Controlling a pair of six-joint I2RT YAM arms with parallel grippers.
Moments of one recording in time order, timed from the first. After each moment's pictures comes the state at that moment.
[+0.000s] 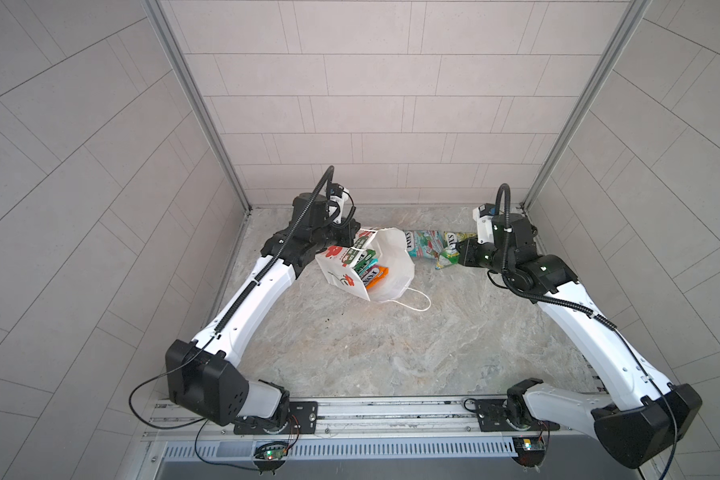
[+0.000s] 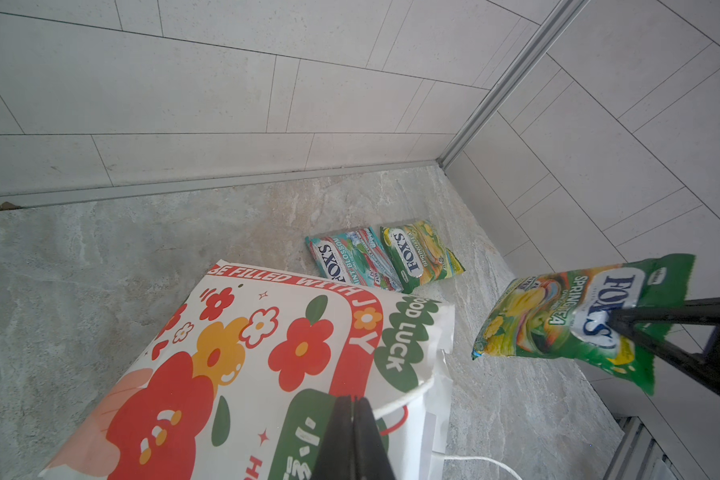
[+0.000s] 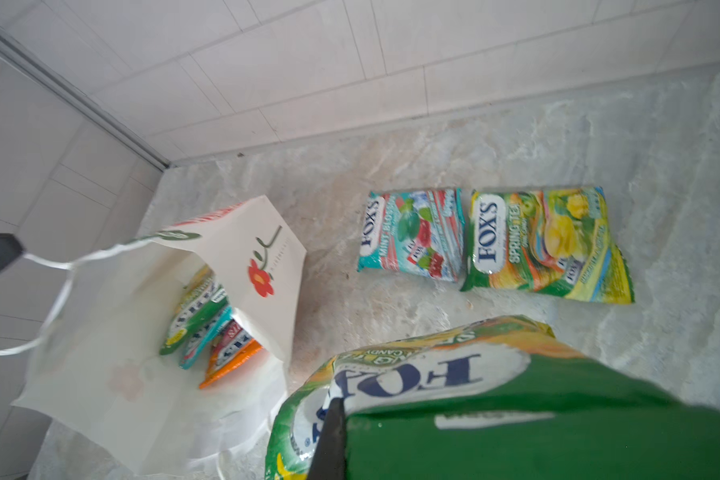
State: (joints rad) left arm -0.35 1.41 1.36 -0.45 0.32 -0.26; right arm 0.30 1.17 1.21 -0.67 -0.07 0.38
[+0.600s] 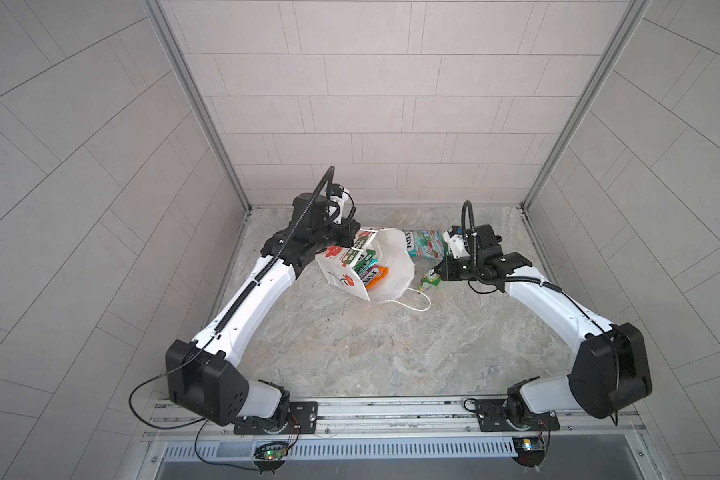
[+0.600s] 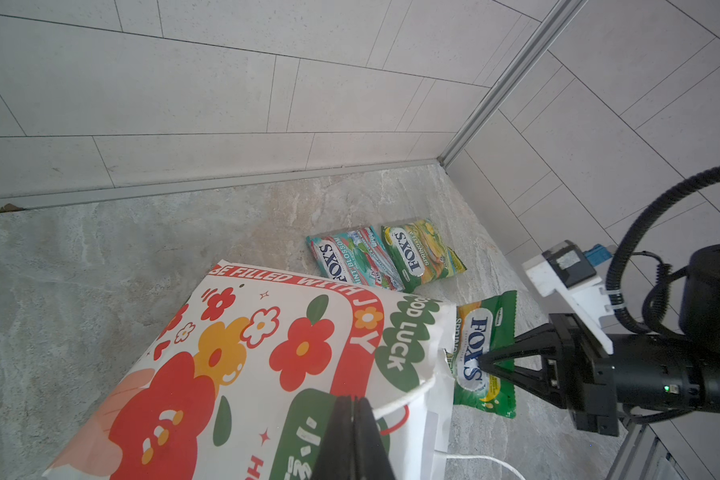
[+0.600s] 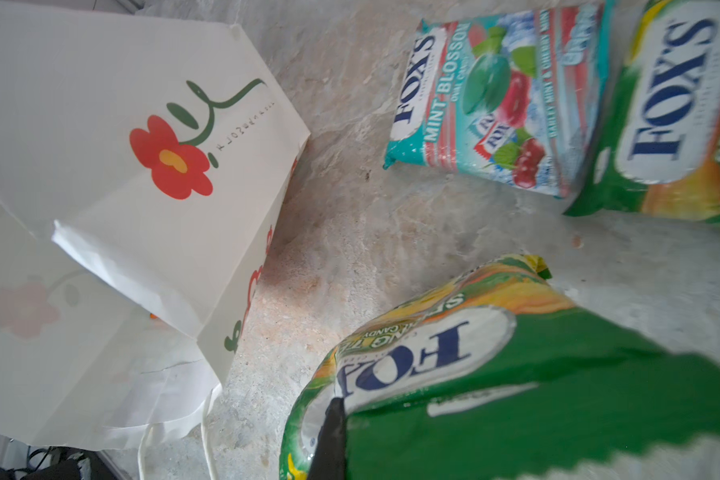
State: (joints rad) left arm -0.35 1.41 1.36 -0.45 0.32 -0.25; right arm 0.29 1.43 1.08 -0.52 -0.35 0.31
